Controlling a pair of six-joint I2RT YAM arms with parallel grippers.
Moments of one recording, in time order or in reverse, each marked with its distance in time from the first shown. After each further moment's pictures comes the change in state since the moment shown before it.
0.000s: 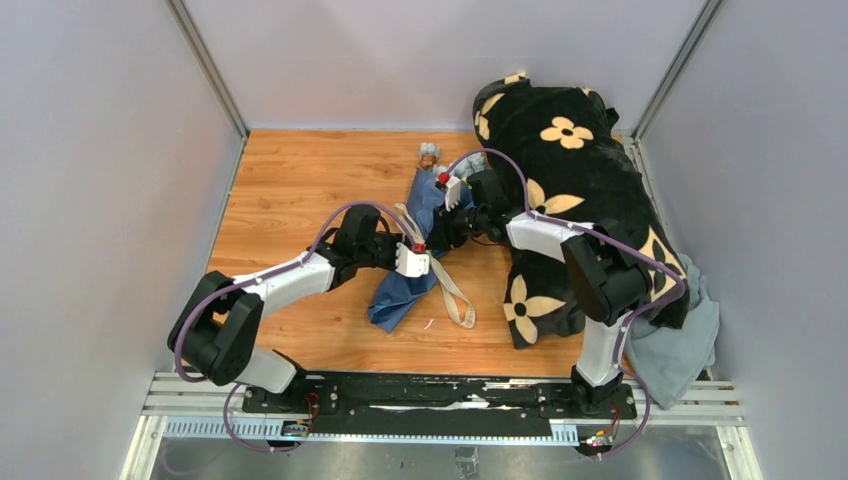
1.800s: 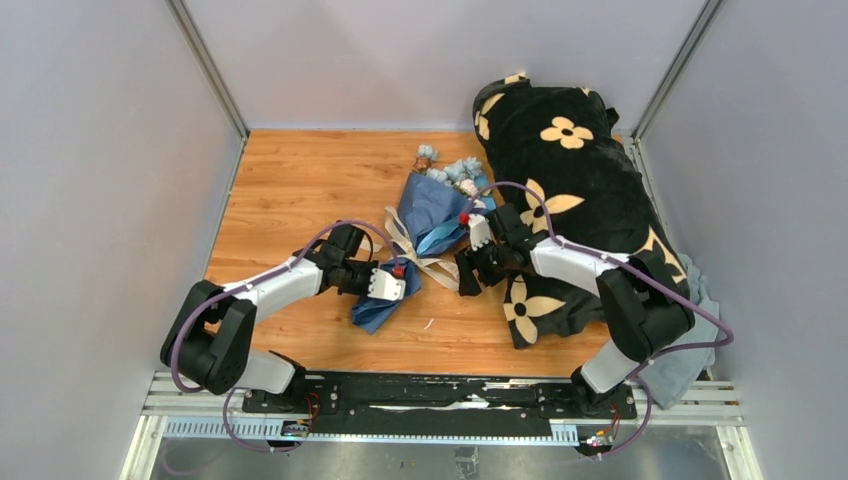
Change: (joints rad) left arm 0.098 -0.050 -0.071 -0.392 -0.102 0.116; right arm 0.005 -0.272 -0.264 -0.339 0.265 -0.093
